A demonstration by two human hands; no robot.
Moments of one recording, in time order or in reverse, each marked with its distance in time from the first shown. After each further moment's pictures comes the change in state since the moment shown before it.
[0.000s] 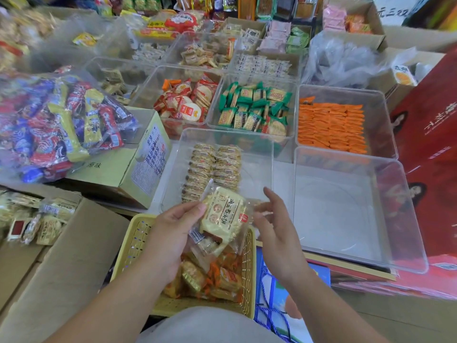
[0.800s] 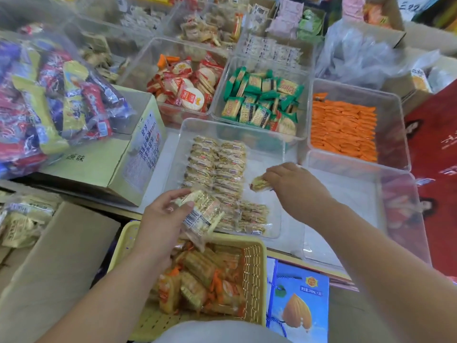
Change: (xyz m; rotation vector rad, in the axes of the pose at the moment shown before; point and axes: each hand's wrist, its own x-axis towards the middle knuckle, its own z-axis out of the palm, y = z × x) left_hand 0.083 -0.011 -0.039 0.103 0.092 0.074; right_hand 0.153 -0.002 -0.036 -1.461 -0.365 -0.412
